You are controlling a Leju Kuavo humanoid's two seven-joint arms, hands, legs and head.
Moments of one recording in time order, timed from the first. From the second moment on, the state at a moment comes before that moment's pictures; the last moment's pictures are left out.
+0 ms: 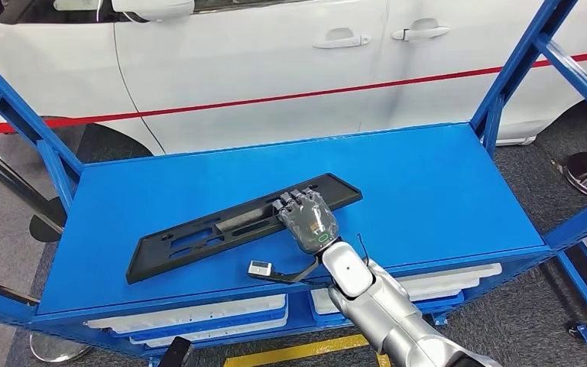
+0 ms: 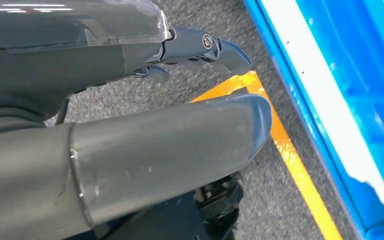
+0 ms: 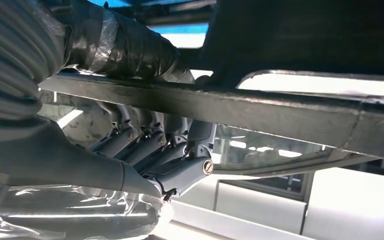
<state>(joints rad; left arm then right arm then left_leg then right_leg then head) -0.18 -0.14 0.61 -0.22 -0.84 0.01 -0.35 -0.59 0.13 0.63 -0.85 1.53 -0.70 0.08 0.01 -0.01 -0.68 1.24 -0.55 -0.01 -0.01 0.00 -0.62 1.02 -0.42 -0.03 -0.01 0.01</state>
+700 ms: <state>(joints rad) -0.19 -0.15 0.68 -0.22 -0.75 0.10 -0.45 -0.52 0.11 0.57 -1.14 1.49 -0.70 -0.06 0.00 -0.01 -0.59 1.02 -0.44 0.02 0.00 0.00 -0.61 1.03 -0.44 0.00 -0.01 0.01</state>
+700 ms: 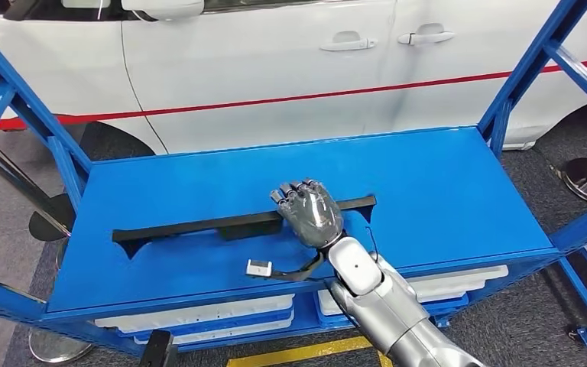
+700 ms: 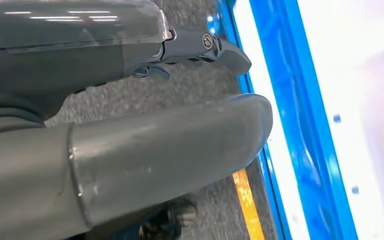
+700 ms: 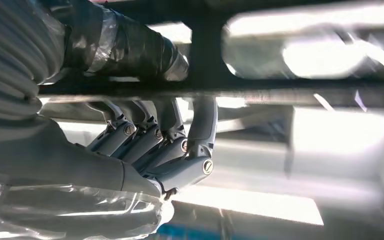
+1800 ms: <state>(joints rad) -0.13 -0.16 0.68 -0.22 -0.78 -0.08 -0.42 -0.43 0.18 0.57 -1.58 1.36 -0.70 -0.24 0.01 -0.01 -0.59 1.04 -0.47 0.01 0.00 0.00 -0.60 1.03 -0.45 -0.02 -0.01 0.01</state>
